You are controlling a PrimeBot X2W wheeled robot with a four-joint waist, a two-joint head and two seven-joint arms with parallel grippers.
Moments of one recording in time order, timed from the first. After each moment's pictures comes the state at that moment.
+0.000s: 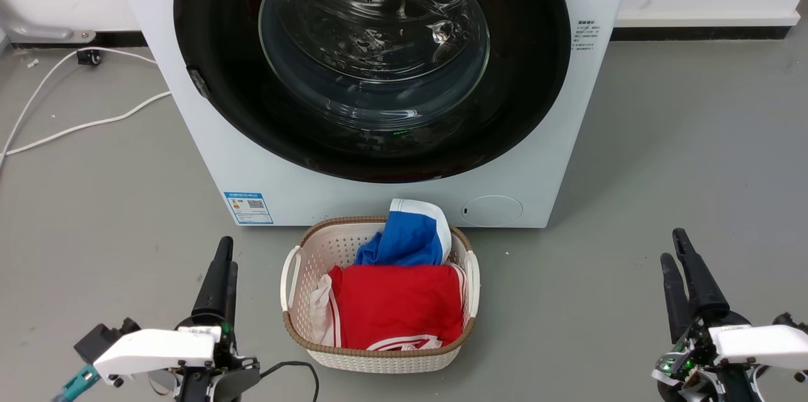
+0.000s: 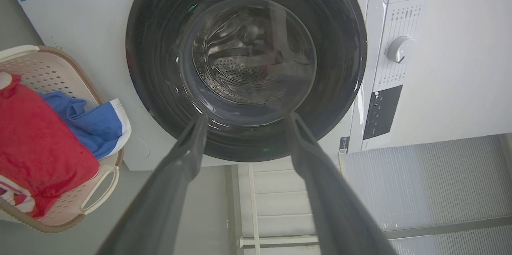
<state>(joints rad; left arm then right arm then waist) -0.08 0.05 0.06 0.21 -1.50 -0.13 0.03 -0.05 -0.06 -0.06 0.19 1.55 0.13 0.03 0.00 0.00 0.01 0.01</state>
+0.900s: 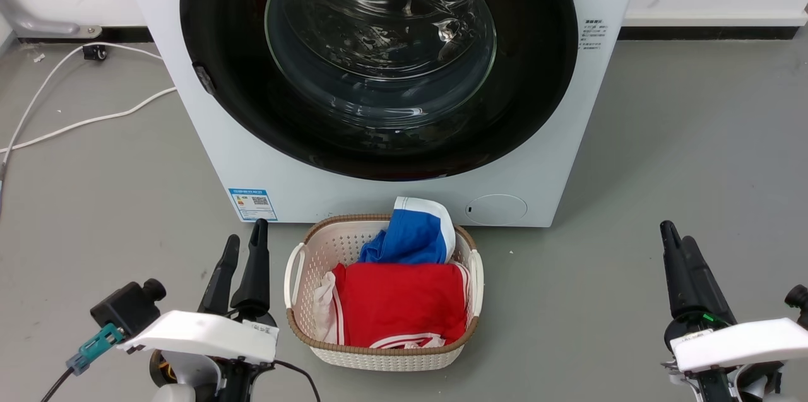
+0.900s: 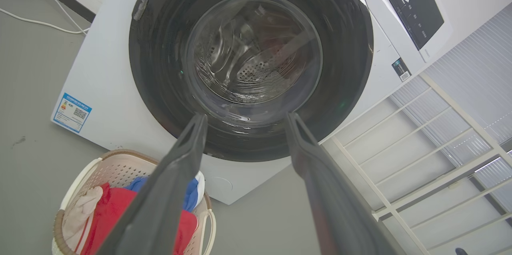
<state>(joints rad) -0.08 0.06 -0.02 0.11 -0.85 -0.12 -0.07 -0.01 -0.06 -0.04 0.06 0.88 0.13 -0.04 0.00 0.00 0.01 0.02</state>
